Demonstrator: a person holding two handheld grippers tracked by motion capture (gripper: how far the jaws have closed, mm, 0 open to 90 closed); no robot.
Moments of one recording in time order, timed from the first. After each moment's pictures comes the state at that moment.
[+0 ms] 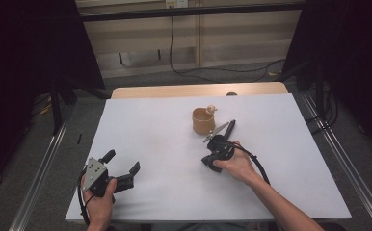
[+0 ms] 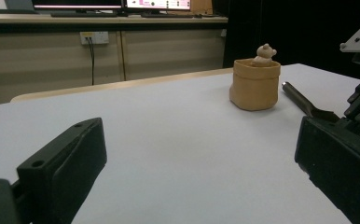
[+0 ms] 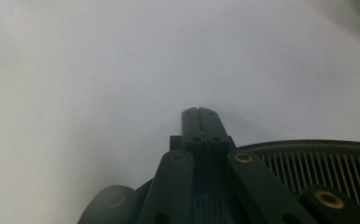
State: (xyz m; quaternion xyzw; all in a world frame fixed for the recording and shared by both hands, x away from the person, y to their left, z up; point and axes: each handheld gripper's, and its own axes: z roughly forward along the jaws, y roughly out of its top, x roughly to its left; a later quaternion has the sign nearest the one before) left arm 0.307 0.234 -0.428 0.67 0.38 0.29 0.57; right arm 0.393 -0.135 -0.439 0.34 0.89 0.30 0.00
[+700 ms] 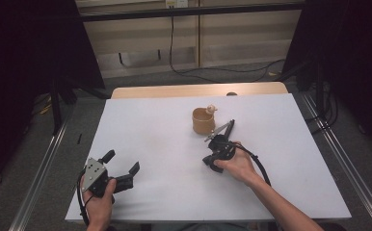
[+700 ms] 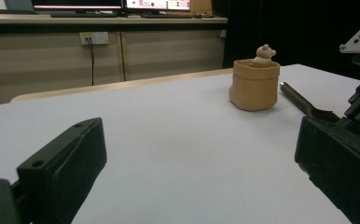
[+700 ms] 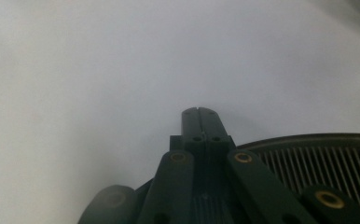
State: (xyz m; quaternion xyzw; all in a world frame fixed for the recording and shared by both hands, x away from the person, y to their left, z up) left arm 0.307 0.235 -0.428 0.67 0.38 0.29 0.57; right arm 0.392 -0.138 -0.439 0.36 0.89 0.29 0.00
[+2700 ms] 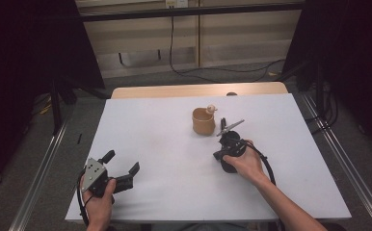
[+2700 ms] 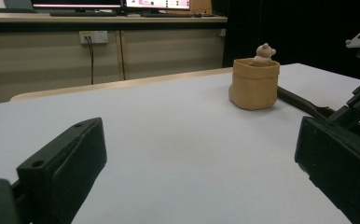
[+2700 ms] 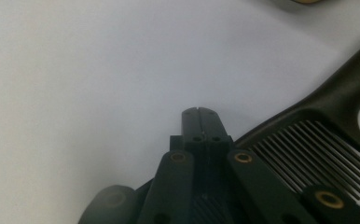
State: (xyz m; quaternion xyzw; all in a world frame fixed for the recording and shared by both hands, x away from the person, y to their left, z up) left arm 0.307 0.236 -0.428 0.67 0.38 0.29 0.57; right arm 0.396 -0.169 -0.439 0.43 0.85 0.29 0.03
